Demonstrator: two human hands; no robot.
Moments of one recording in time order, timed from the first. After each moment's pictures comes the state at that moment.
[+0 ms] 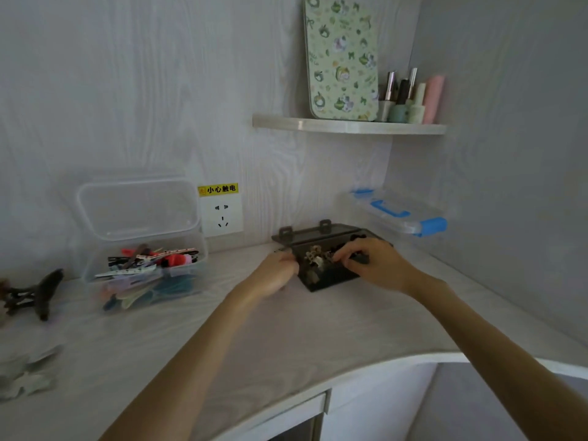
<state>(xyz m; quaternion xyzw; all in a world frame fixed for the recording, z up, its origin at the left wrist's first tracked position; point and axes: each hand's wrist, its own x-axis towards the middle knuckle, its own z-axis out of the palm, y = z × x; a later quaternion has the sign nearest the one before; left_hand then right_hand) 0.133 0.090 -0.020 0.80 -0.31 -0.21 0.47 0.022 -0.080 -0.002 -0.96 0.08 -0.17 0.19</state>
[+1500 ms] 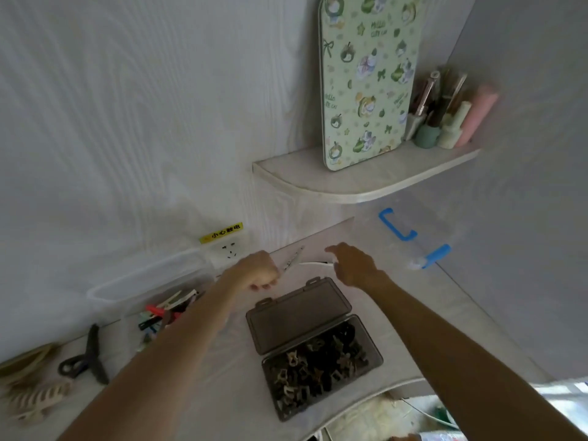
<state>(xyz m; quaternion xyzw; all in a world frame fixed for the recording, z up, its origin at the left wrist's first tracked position) 0.247 0.077 0.072 0.87 -0.24 -0.42 0.14 0.127 -0.099 0.031 -0.94 0.26 0.14 0.18</state>
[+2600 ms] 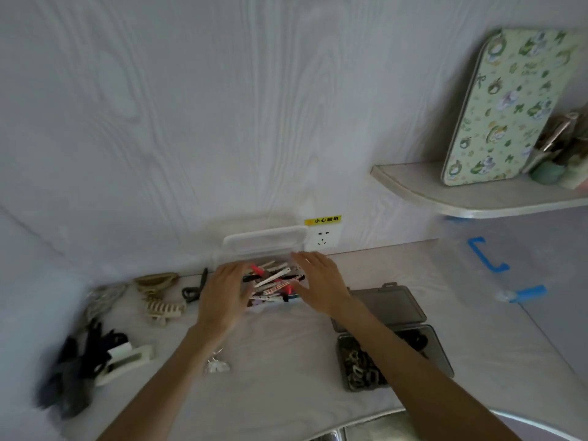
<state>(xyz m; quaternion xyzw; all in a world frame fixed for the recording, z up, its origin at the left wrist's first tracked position) 0.219 0.312 0.057 0.95 -0.23 0.05 0.20 0.176 0.113 0.053 -0.98 -0.01 -0.01 0.18</state>
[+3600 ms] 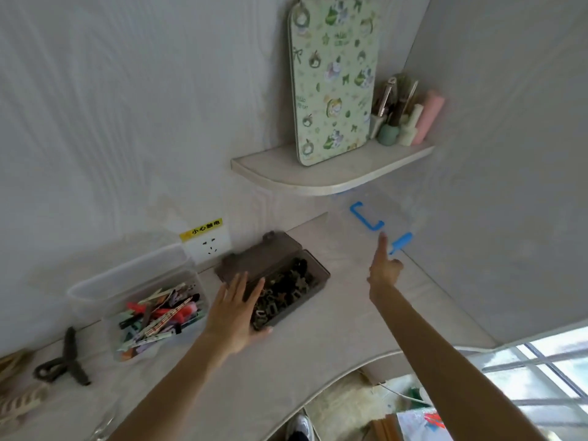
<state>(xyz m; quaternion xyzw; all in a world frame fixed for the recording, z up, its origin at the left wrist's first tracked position) 0.183 0.146 0.014 0.85 -0.50 -0.14 -0.07 0.059 -0.101 0.048 -0.38 0.66 -0.29 0.59</state>
